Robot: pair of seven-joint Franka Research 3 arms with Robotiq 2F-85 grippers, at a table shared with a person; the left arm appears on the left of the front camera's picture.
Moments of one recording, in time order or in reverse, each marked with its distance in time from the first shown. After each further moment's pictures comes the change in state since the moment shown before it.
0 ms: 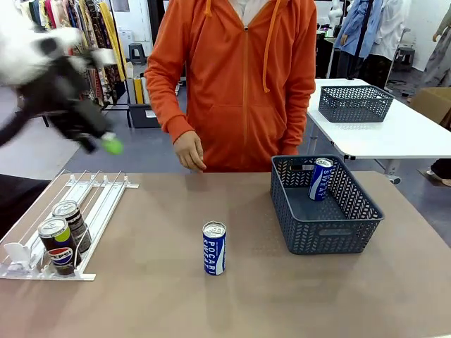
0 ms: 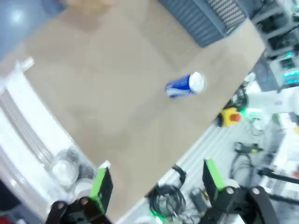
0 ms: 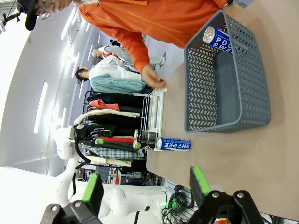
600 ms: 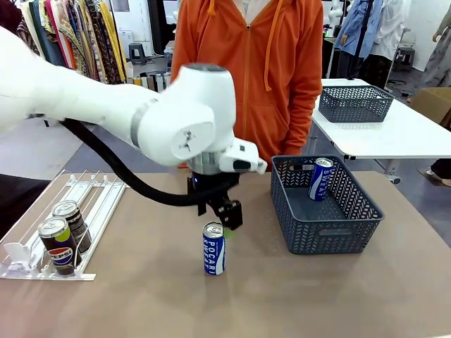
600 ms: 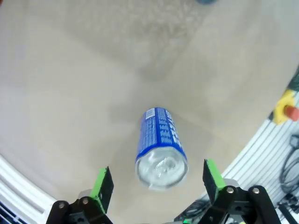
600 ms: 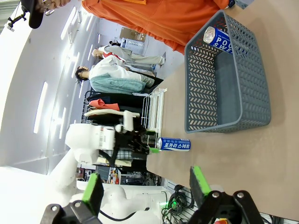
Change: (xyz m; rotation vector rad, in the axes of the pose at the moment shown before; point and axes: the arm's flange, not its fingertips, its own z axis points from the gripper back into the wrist) left arm 0.101 -0.181 -0.301 0.338 0.359 -0.325; right arm 0.000 0.000 0.000 0.001 0.001 0.001
